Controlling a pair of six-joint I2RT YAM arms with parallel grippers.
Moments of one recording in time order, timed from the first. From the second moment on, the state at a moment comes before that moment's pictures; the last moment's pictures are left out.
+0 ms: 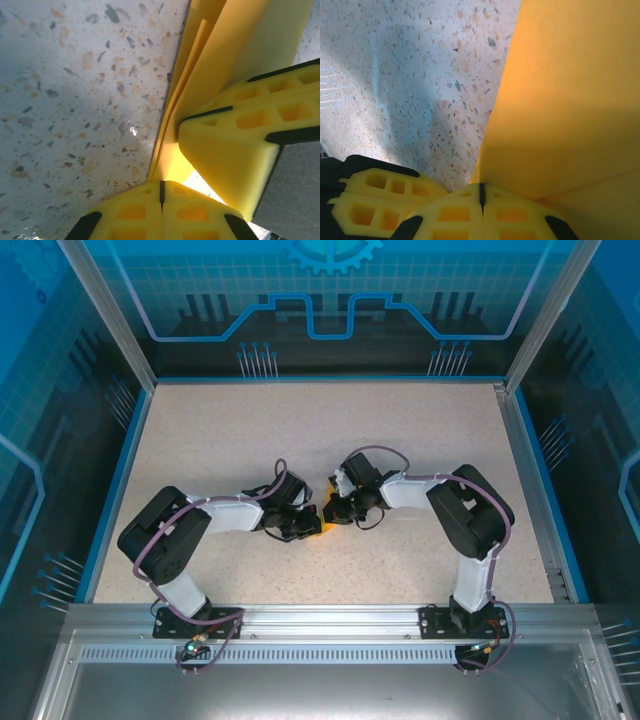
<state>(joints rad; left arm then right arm) -0.60 1.68 0.74 -0.13 0.43 -0.87 0.63 1.89 1.00 -0.22 -0.55 0.59</state>
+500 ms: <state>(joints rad) -0.60 1.68 0.74 -0.13 0.43 -0.87 0.51 1.96 1.07 -0.27 -0.63 0.54</state>
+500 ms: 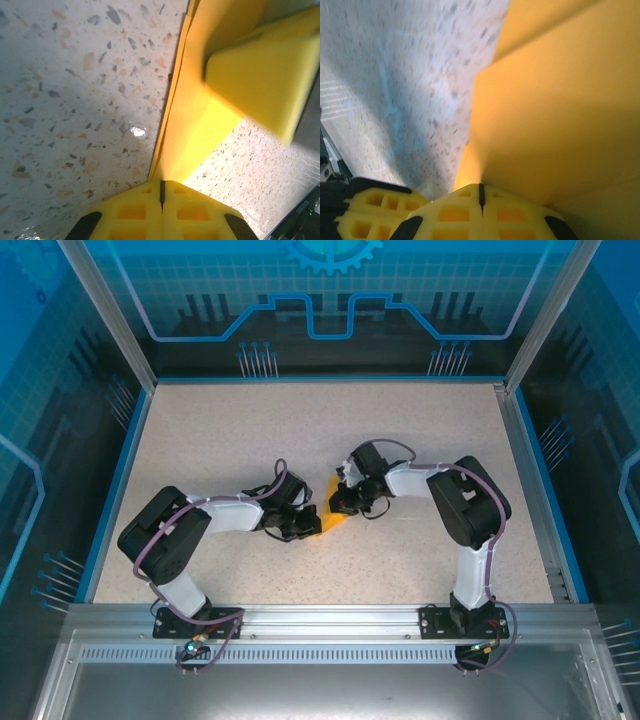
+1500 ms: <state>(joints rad) -0.60 1.68 0.74 -0.13 0.44 -0.87 0.34 1.79 1.13 -0.28 -0.49 0.52</state>
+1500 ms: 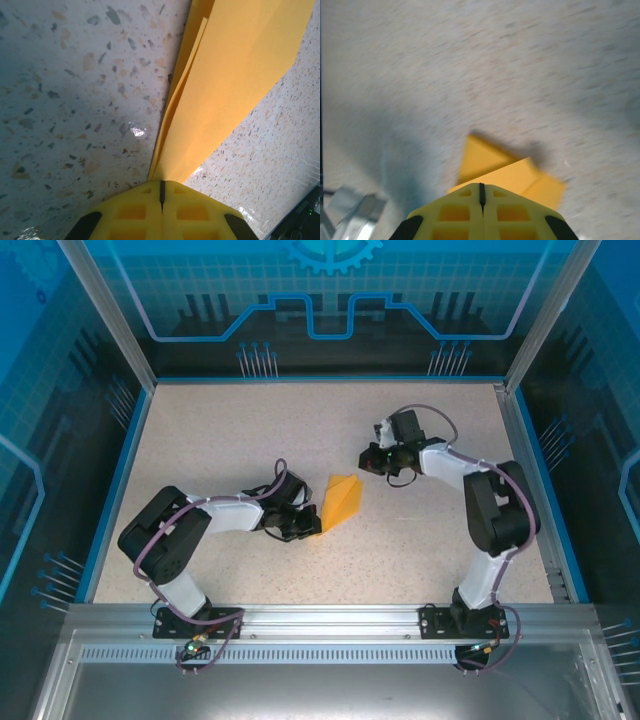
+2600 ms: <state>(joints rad) -0.60 1.68 0.75 -0.15 0.46 -0.80 0.56 1.95 1.07 -0.28 -0.56 0.66</state>
